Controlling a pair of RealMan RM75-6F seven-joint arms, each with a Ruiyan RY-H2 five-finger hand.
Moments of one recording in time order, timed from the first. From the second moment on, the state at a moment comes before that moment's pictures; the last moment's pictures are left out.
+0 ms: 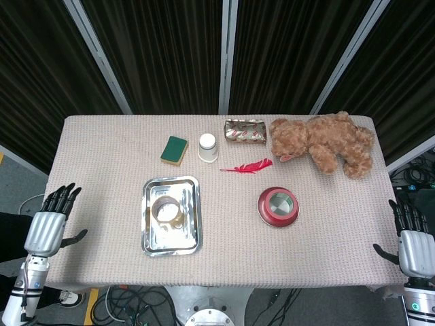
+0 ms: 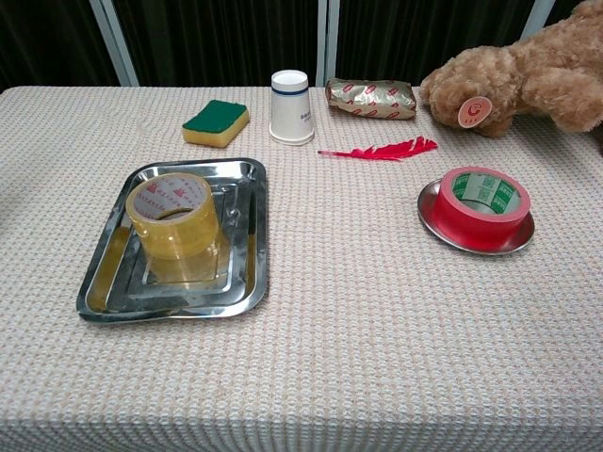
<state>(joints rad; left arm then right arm) -0.17 -1.31 -0.04 -1.47 1.53 1.47 0.04 0.03 -1.29 0.09 -1.36 -1.47 1.54 0.11</state>
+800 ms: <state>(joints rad) -0.17 -1.32 -0.04 -1.46 1.53 1.47 0.02 0.30 -1.18 0.12 -1.58 -1.47 1.12 -0.03</state>
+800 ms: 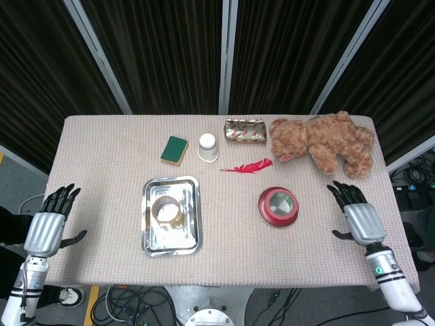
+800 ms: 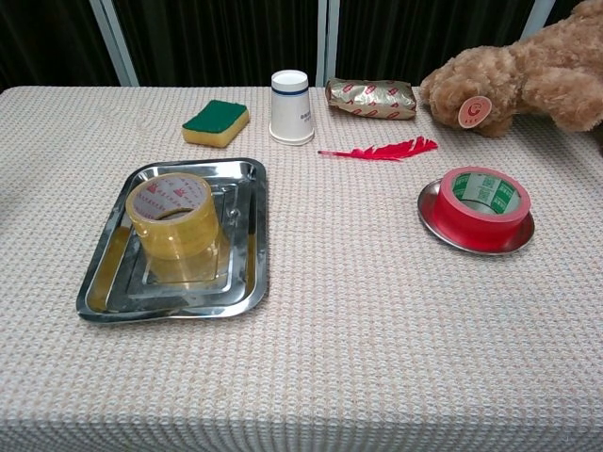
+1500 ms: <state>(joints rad) -0.17 -1.32 -0.03 -1.43 1.53 1.45 -0.01 0.58 -1.32 0.16 -1.58 -1.20 0.83 -0.31</state>
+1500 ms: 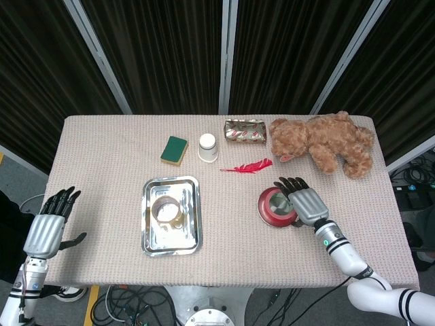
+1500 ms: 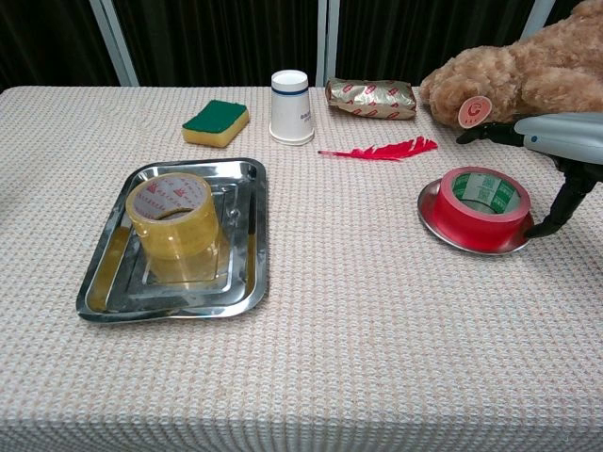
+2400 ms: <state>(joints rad) -0.16 -1.32 -0.02 -1.43 1.52 1.45 -0.02 0.61 -1.35 0.14 -1.57 -1.31 0.94 -0.21</state>
